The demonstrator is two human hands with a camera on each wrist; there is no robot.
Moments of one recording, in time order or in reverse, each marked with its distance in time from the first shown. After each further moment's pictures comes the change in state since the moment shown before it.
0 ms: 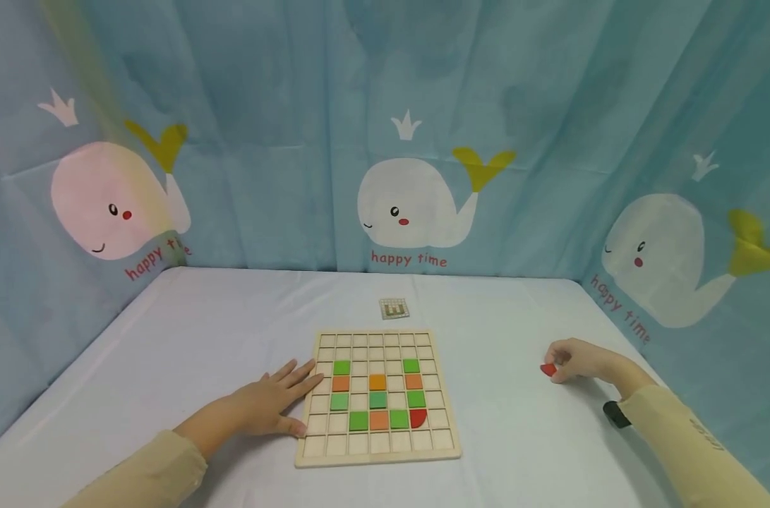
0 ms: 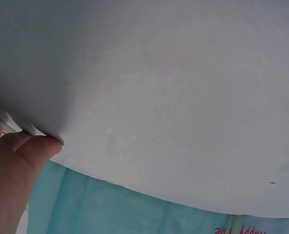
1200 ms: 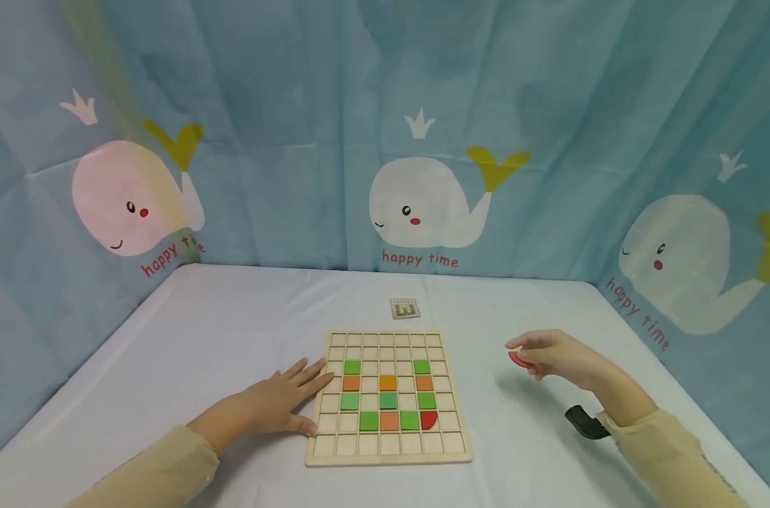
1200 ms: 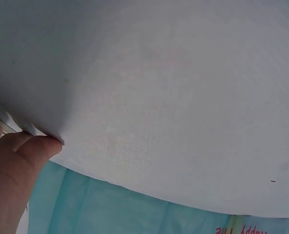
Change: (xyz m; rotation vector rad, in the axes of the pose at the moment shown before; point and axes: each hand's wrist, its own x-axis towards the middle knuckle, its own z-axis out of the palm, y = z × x) left_hand -0.001 0.003 -0.001 -0.009 -0.002 -0.025; right_hand -0.015 -0.102 0.022 0.405 -0.078 -0.159
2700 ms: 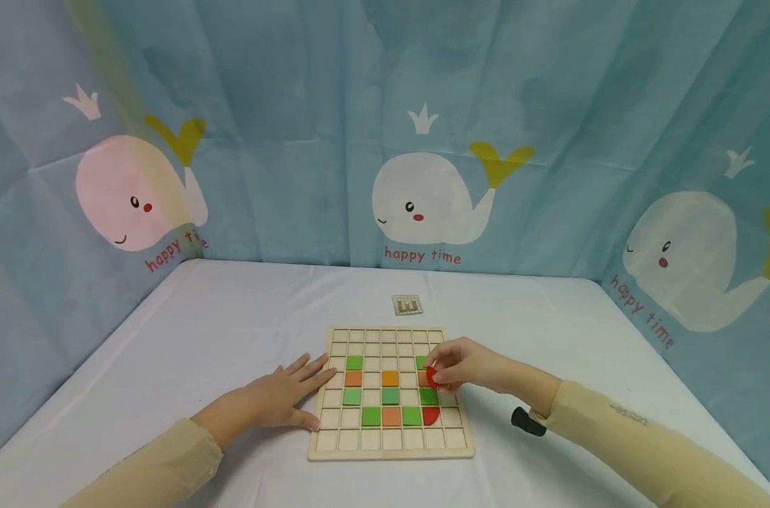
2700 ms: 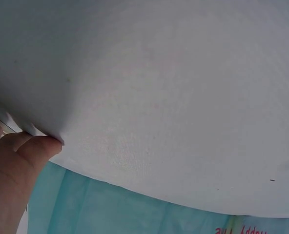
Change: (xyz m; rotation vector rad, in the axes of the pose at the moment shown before) left_hand 0.000 0.000 0.000 0.021 -0.017 -0.020; right_hand 0.056 -0.038 0.102 0.076 -0.267 -0.118
